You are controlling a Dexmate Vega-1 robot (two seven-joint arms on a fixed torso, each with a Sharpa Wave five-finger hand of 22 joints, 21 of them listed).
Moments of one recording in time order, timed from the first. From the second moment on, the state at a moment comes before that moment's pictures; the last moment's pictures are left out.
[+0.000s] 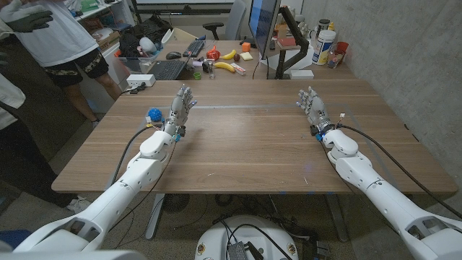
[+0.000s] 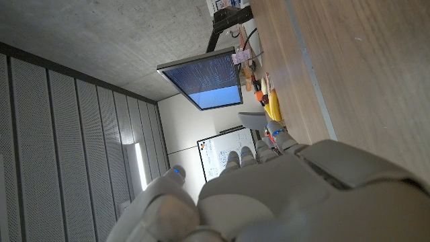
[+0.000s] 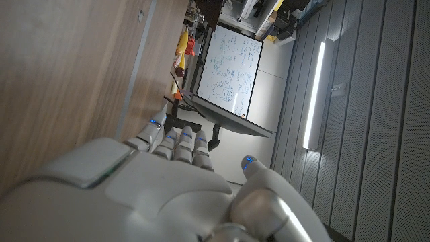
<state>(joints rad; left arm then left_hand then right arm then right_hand) 0.86 0.50 0.34 -1.33 -0.59 -0.30 -0.01 -0.01 0.06 0.31 0.20 0.24 -0.17 -0.04 0.20 0.18 -0.17 -0.05 0.20 0.18 -0.17 -0.03 0.22 0.19 -0.17 -0.03 0.61 0.21 -0.86 -0.49 -0.33 -1.31 0.62 0.28 0.05 0.00 0.06 0.34 0.19 0.23 0.09 0.04 0.19 0.18 0.06 0.04 0.21 0.18 -0.05 -0.01 0.19 0.19 -0.10 -0.03 0.64 0.18</state>
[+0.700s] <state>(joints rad) 0.91 0.43 0.22 -1.38 -0.45 -0.25 -0.01 -0.01 0.06 0.31 0.20 0.24 -0.17 -0.05 0.20 0.18 -0.17 -0.05 0.20 0.18 -0.17 -0.03 0.22 0.19 -0.17 -0.03 0.61 0.21 -0.90 -0.34 -0.13 -1.32 0.45 0.21 0.16 0.00 0.06 0.34 0.19 0.23 0.10 0.04 0.19 0.18 0.06 0.04 0.21 0.18 -0.05 -0.01 0.19 0.19 -0.10 -0.03 0.64 0.18</state>
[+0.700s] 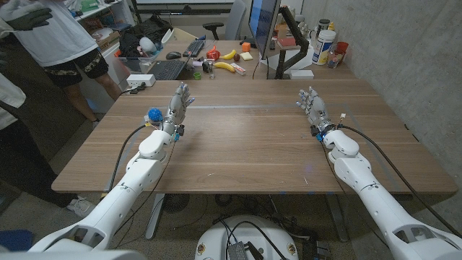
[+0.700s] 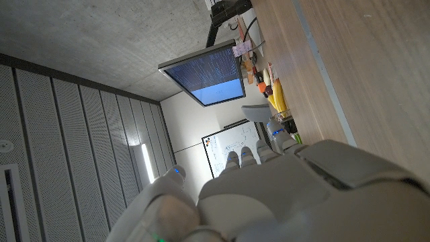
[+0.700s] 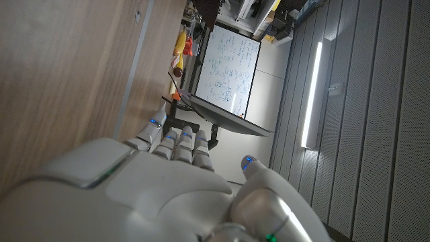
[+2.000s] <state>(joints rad) 0.93 0.42 0.14 -1.43 -0.27 -0.22 0.03 0.00 0.06 0.32 0.20 0.24 -0.18 -0.06 0.20 0.19 -0.17 -0.05 0.20 0.18 -0.17 -0.03 0.22 0.19 -0.17 -0.03 0.61 0.21 -0.91 -0.20 0.02 -1.33 0.30 0.17 0.27 0.00 0.06 0.34 0.19 0.23 0.10 0.04 0.19 0.18 0.07 0.04 0.21 0.18 -0.05 -0.01 0.19 0.19 -0.10 -0.03 0.64 0.18</state>
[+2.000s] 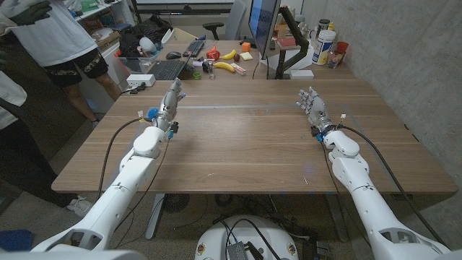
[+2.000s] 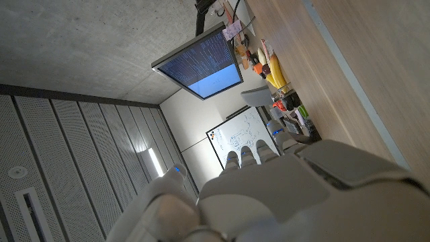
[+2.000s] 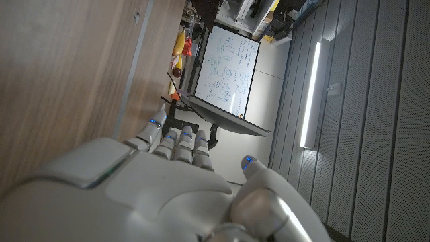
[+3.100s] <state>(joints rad) 0.93 0.45 0.11 -1.46 -0.17 -0.22 0.07 0.00 0.06 0.33 0.20 0.24 -0.17 -0.06 0.20 0.19 -0.17 -0.06 0.20 0.18 -0.17 -0.03 0.22 0.19 -0.17 -0.03 0.61 0.21 -0.92 -0.16 0.04 -1.34 0.25 0.17 0.28 0.00 0.06 0.34 0.19 0.23 0.10 0.04 0.19 0.18 0.07 0.04 0.21 0.18 -0.05 -0.01 0.19 0.19 -0.10 -0.03 0.63 0.18</state>
